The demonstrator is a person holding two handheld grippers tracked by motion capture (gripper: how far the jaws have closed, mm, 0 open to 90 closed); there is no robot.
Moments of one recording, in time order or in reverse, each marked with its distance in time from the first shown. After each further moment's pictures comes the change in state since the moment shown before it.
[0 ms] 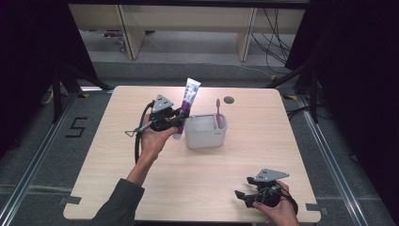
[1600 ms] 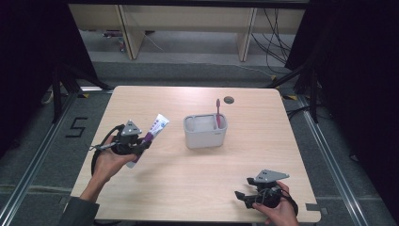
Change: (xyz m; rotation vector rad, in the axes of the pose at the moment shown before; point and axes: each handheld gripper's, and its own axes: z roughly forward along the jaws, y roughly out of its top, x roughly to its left) left arm 0.064 -0.066 -0.084 0.397 0.007 0.198; right arm 0.000 -0.001 -0.002 0.011 -0.010 -0.022
